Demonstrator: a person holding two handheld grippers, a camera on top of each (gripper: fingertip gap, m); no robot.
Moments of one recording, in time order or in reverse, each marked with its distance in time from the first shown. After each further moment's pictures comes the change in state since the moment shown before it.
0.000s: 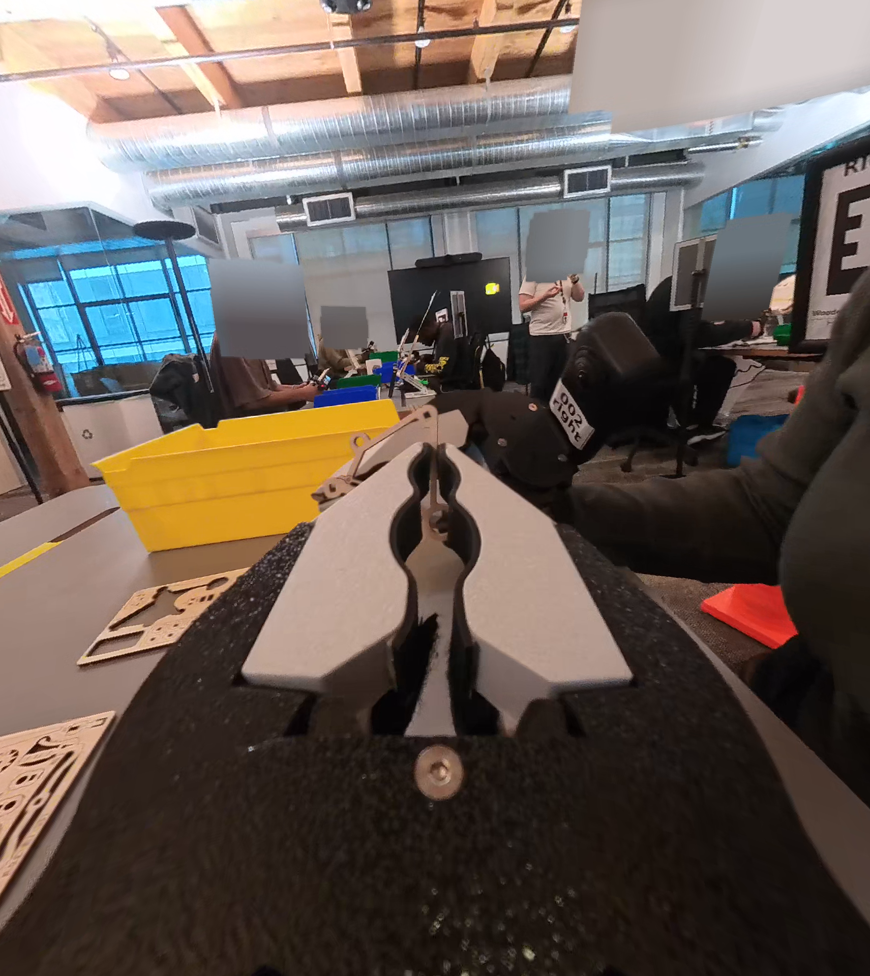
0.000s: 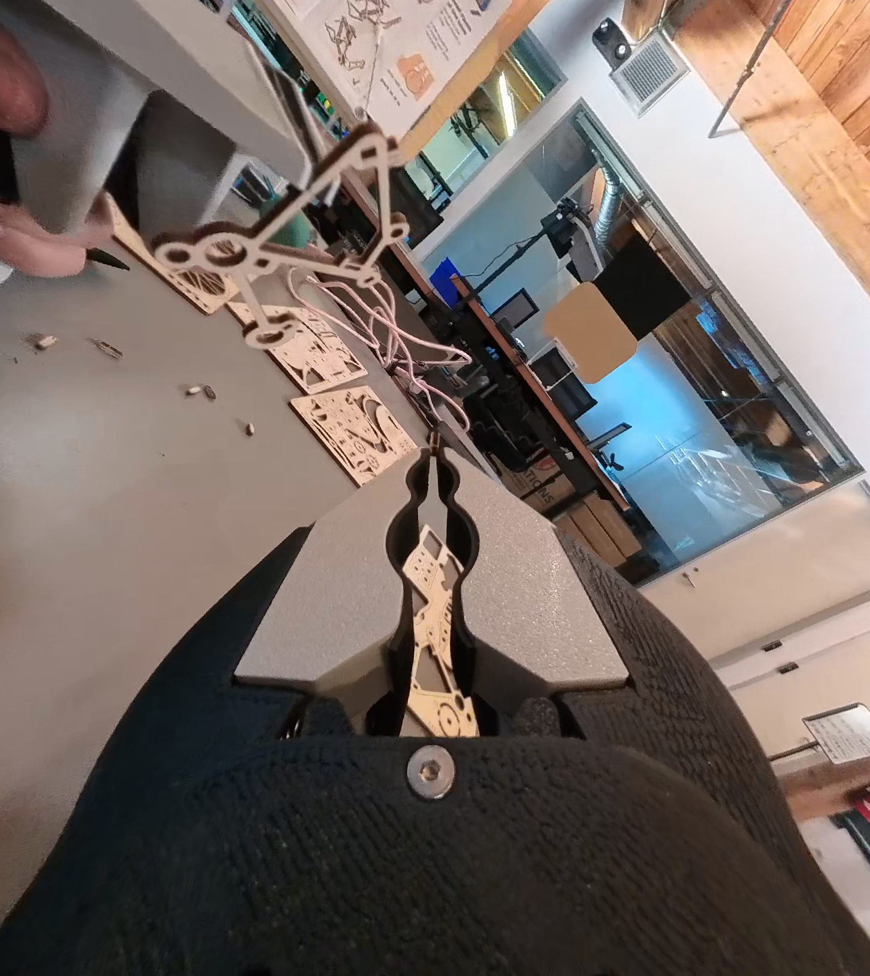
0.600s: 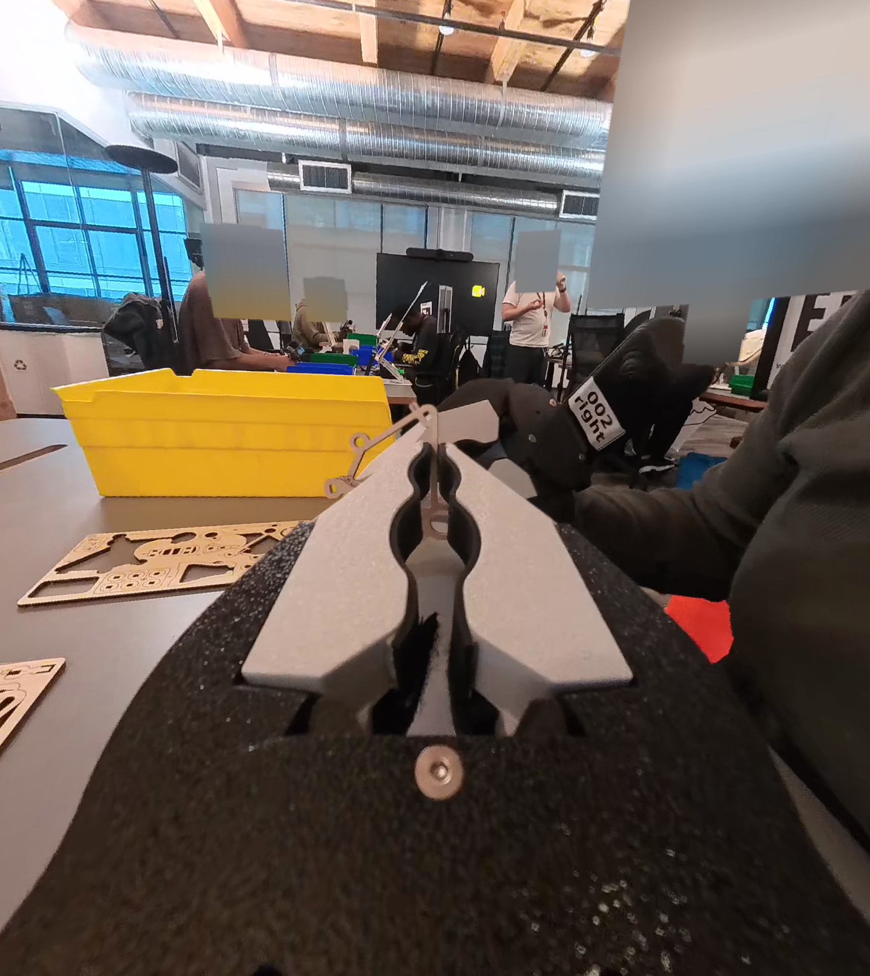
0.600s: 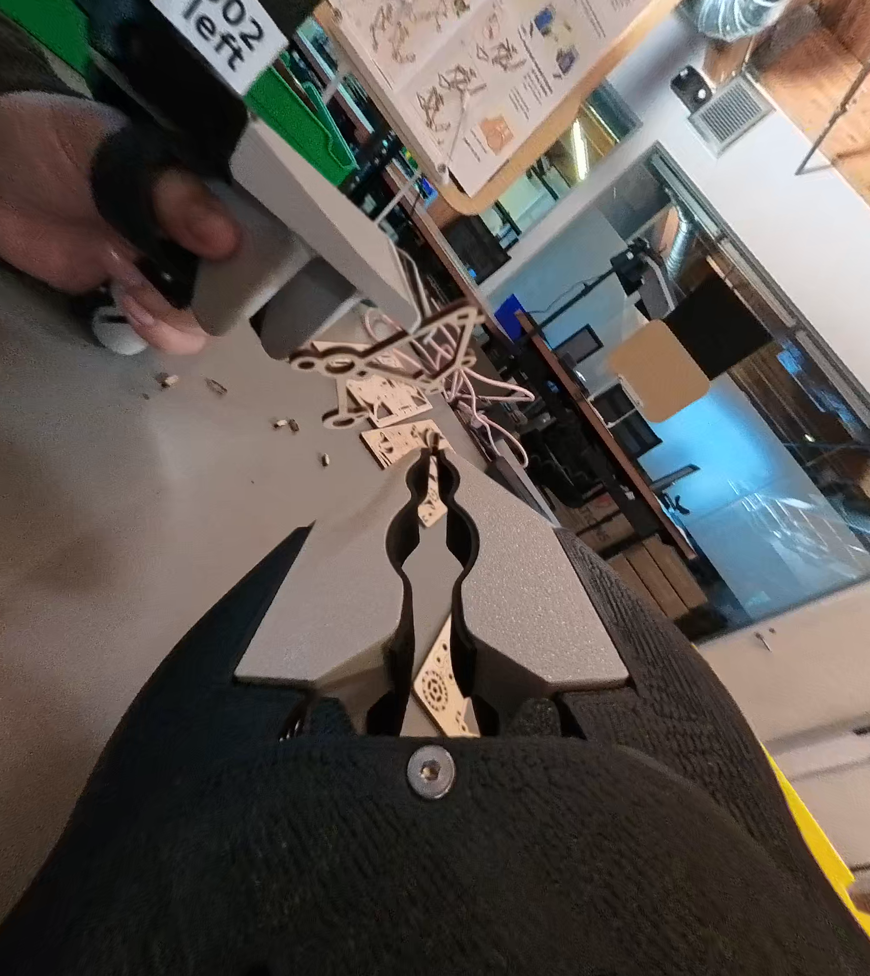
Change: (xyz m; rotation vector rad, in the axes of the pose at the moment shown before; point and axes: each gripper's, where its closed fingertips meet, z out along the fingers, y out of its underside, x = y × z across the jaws) left arm -0.015 0.014 -0.003 -0.014 0.009 -0.177; right arm -0.028 -0.018 0.001 0.065 -0.141 0.009
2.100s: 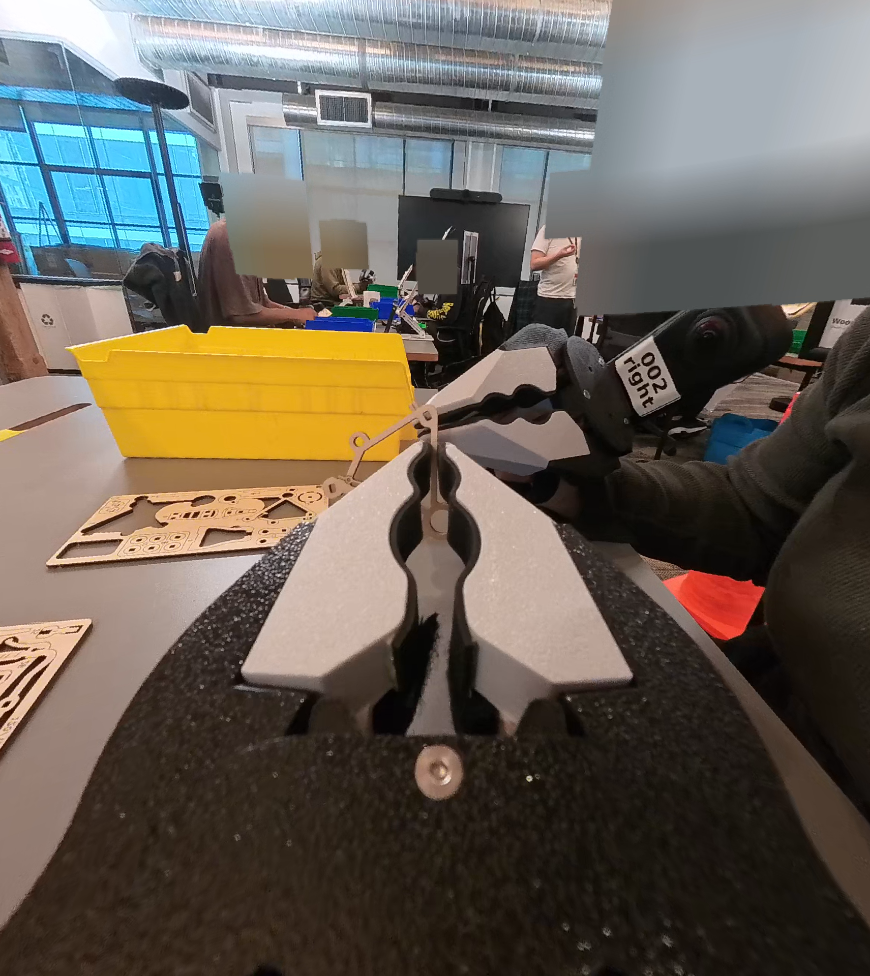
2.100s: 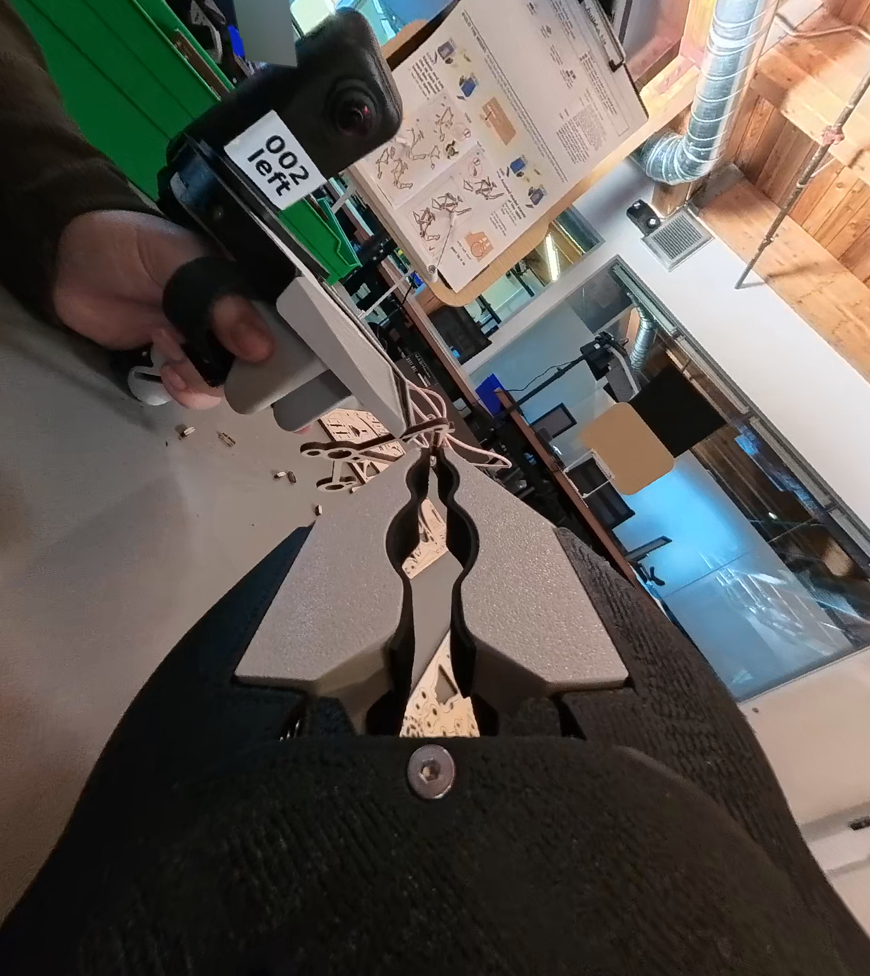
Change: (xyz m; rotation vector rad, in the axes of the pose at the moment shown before) left arm -0.007 0.014 0.003 -0.100 -0.050 0.014; right arm 0.004 -0.027 -0.015 0.164 0.024 -0.051
